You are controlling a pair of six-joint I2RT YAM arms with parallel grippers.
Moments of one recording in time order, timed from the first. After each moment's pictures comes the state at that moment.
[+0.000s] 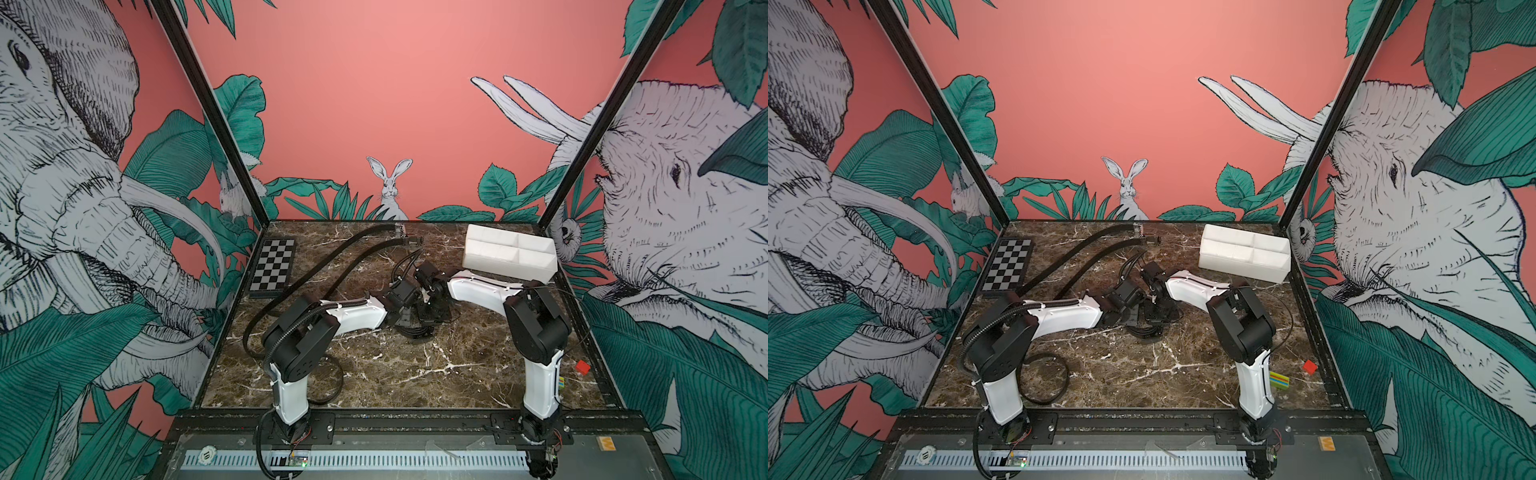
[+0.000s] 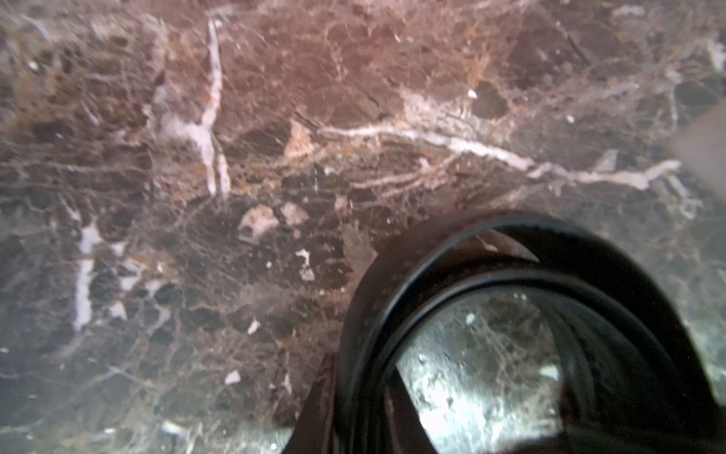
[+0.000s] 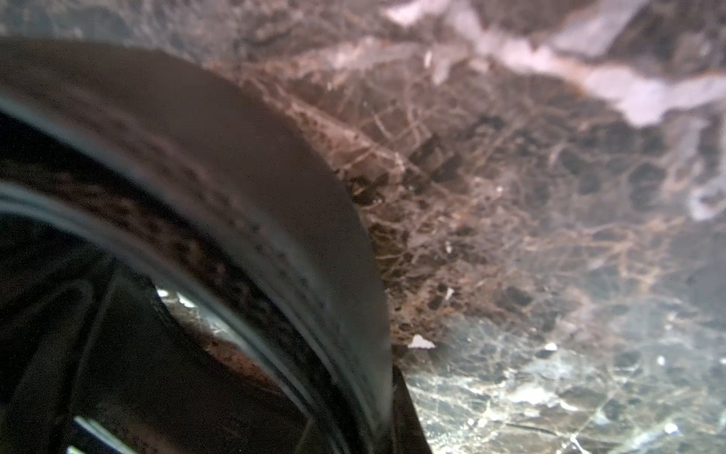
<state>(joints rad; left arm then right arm) -0.86 1.83 1.08 -0.35 -0.24 -0.61 0.67 1.98 1.36 -0.84 -0.16 0.49</state>
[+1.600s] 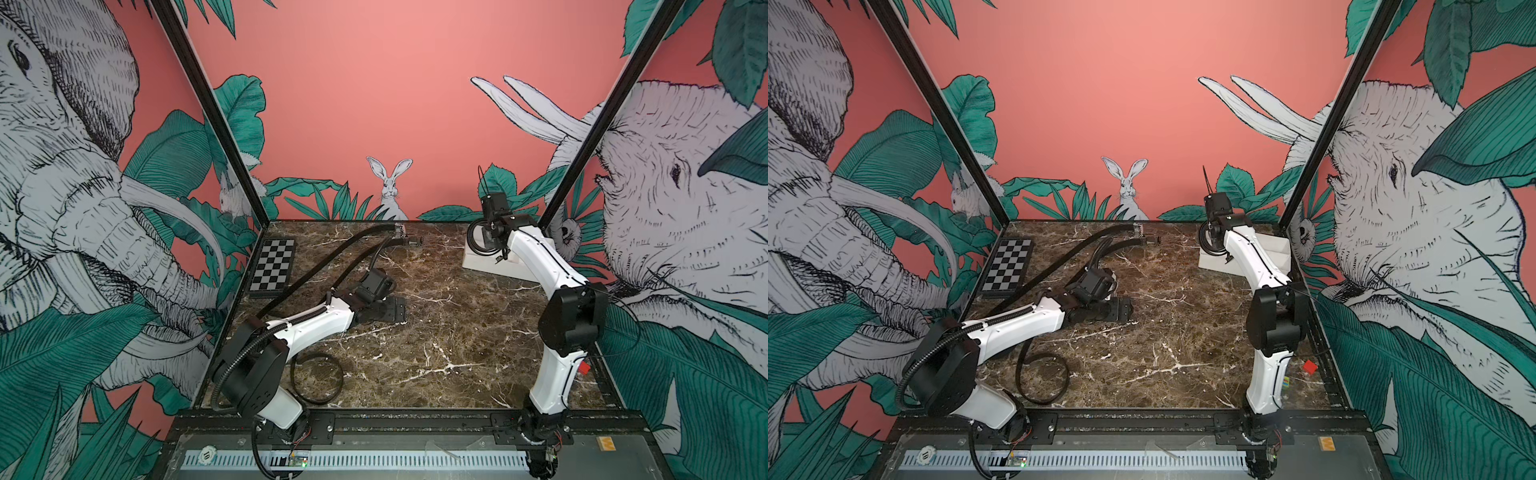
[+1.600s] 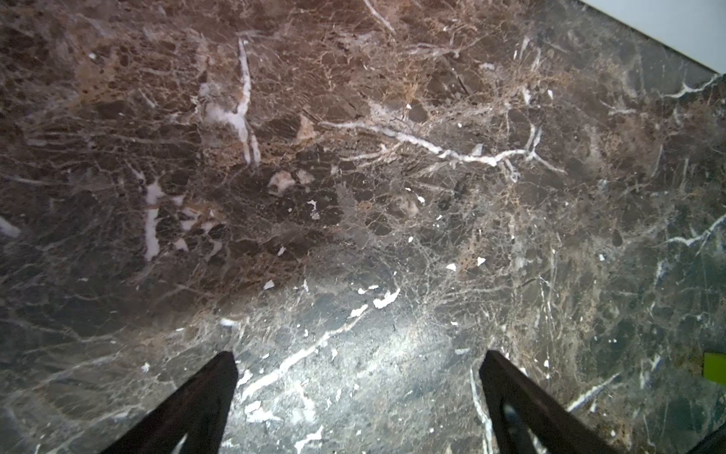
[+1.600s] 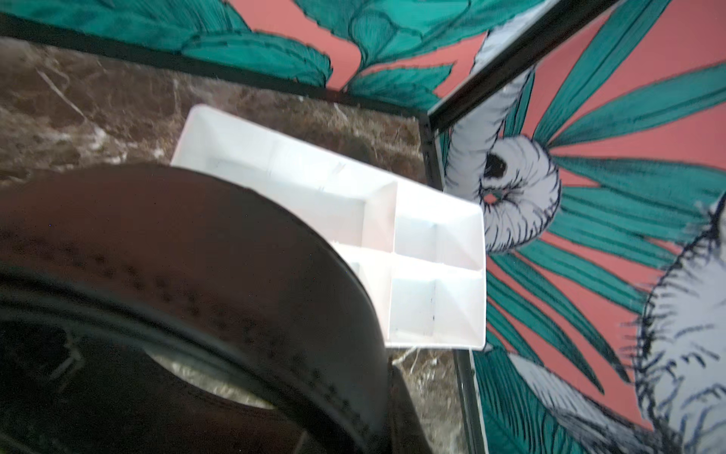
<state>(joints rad) -0.72 1.53 0.95 -0.38 0.02 -0.59 0.22 1.92 1.80 -0.76 0.57 -0.04</state>
